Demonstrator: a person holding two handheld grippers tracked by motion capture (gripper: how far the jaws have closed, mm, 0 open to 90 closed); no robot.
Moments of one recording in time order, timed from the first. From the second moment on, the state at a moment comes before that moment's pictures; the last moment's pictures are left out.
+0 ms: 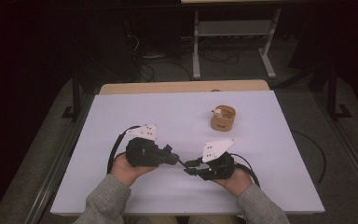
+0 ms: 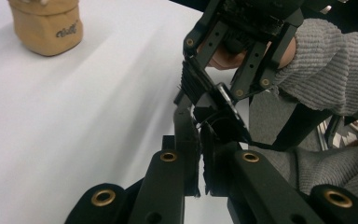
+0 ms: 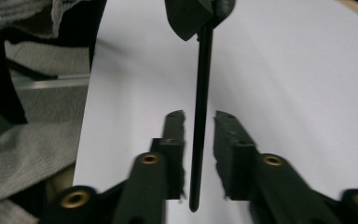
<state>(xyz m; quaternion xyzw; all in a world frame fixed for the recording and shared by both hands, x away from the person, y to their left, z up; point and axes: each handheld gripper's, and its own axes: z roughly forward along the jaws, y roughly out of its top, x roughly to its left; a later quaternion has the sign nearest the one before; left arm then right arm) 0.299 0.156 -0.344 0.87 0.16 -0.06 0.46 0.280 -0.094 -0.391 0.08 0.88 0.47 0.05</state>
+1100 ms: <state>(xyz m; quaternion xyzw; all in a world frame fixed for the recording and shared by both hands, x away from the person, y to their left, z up) 0.294 0.141 -0.343 0.89 0.13 -0.04 0.43 0.276 -0.078 -0.383 0.11 0.87 0.47 0.03</state>
